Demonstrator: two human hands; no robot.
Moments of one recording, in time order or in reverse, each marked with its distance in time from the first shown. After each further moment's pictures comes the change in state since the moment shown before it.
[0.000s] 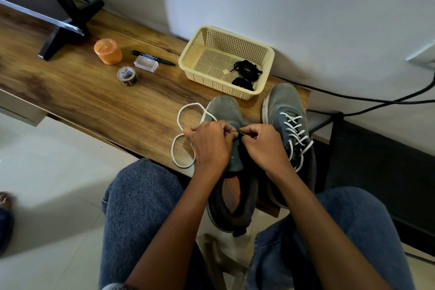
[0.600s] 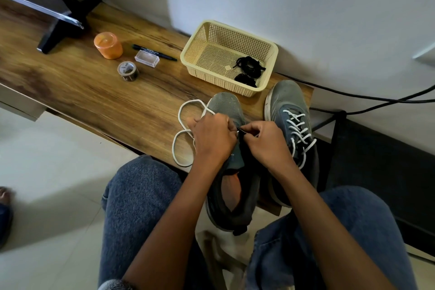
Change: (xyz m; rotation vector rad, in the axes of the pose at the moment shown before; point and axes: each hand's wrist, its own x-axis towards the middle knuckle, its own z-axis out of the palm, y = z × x) left_hand 0.013 -0.004 0.000 0.111 -0.047 0.100; right_hand 0.007 0.006 0.004 -0.045 -0.017 -0.027
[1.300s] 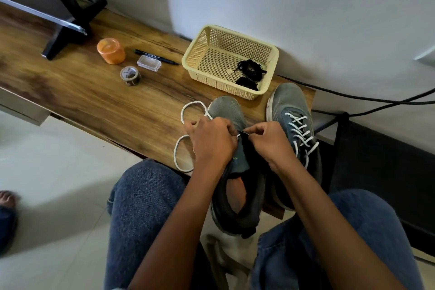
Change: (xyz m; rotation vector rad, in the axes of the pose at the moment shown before) left_hand 0.000 0.000 -0.002 0.074 -0.019 -0.046; right_hand 0.012 -0.001 0.003 0.138 0.002 0.216
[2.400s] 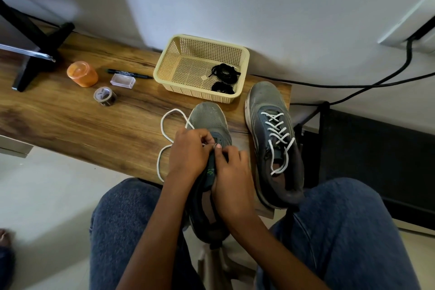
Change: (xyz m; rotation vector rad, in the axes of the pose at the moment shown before) left_hand -0.003 -0.007 -0.014 -0.197 -0.199 0.018; right_hand -0.062 0.029 0.048 -0.483 0.293 -0.461
